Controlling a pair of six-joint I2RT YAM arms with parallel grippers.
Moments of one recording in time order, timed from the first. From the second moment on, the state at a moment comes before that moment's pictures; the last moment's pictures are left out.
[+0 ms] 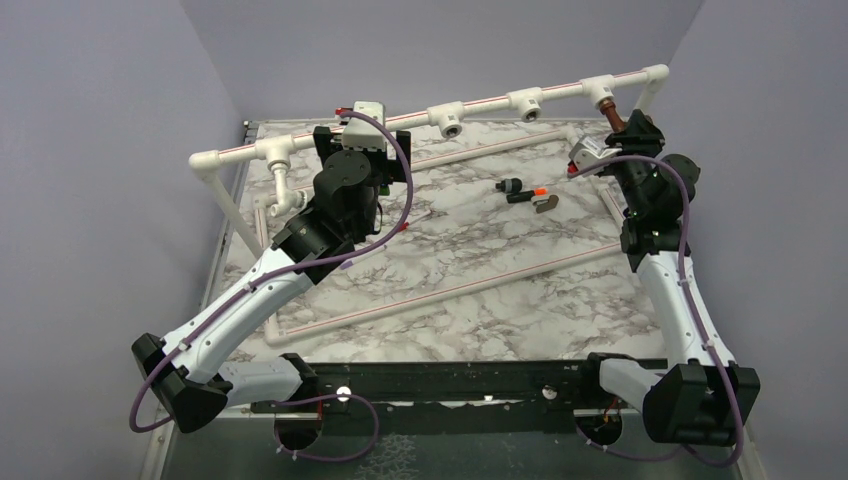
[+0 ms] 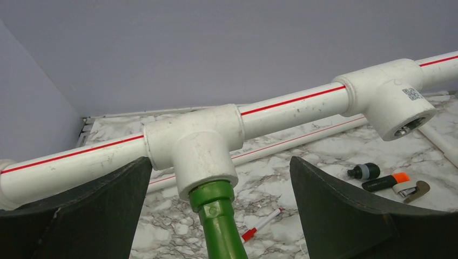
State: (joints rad) left arm -0.78 1.18 1.28 -0.11 -0.71 0.02; right arm -0.08 1.10 0.92 0.30 -0.23 -1.41
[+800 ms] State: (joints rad) left arm -0.78 1.16 1.27 -0.11 -0.71 0.02; right arm -0.05 1.07 0.88 0.36 -0.19 -0.91
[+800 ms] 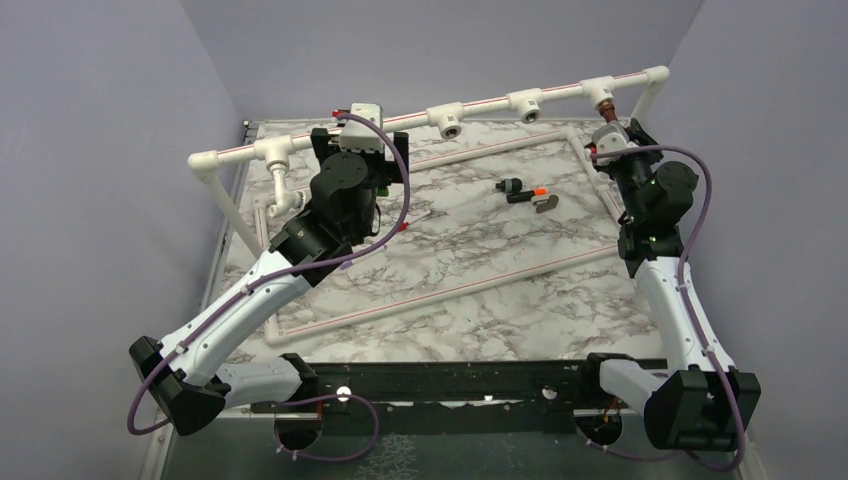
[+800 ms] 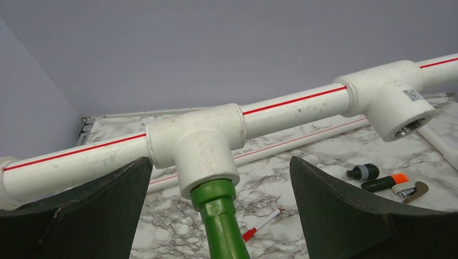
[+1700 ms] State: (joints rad) left arm -0.78 1.14 1.26 -0.11 -0.73 0.03; right arm -0.06 1.07 0.92 0.33 -0.17 -0.07
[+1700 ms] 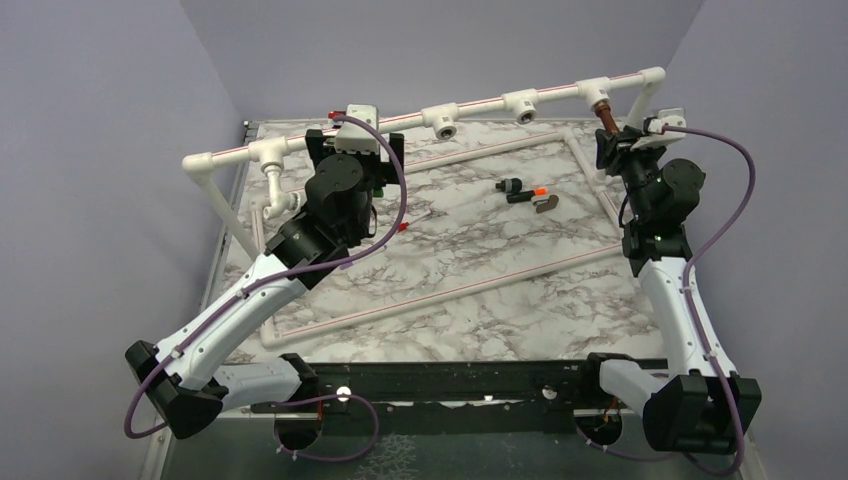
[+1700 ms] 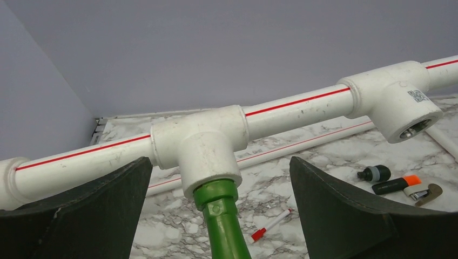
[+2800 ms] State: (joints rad) left arm -0.69 1.07 1.27 -0.20 -0.74 0.05; right arm 0.25 1.05 1.01 0.10 0.12 0.46
